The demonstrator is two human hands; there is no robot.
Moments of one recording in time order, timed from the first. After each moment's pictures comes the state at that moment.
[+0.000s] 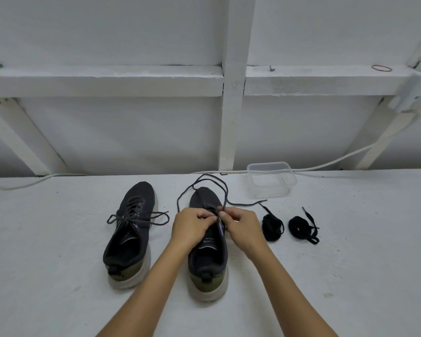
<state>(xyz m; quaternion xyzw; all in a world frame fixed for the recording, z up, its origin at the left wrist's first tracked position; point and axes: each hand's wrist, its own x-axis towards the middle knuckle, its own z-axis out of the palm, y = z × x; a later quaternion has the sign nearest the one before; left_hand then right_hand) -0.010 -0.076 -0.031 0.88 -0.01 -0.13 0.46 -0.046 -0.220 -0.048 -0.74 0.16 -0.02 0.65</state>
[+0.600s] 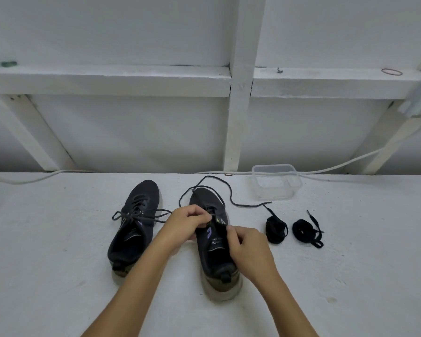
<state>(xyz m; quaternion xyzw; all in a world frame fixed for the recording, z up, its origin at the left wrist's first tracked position) -0.010 -0.048 -0.023 0.77 0.03 -0.22 0.60 -0.095 -0.212 -0.036 -0.88 0.11 -0.03 0.45</state>
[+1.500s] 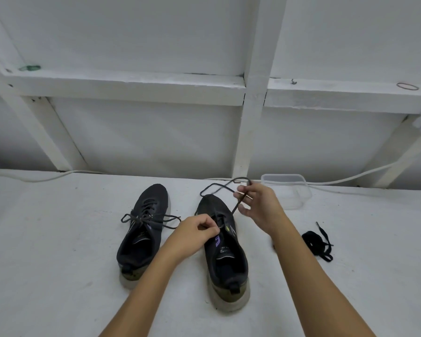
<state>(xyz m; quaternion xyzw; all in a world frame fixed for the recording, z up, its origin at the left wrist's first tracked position) -0.017 -0.038 -0.021 0.84 -0.07 -0.20 0.50 0.015 -0.248 -0.003 -0.54 0.17 0.07 0.82</state>
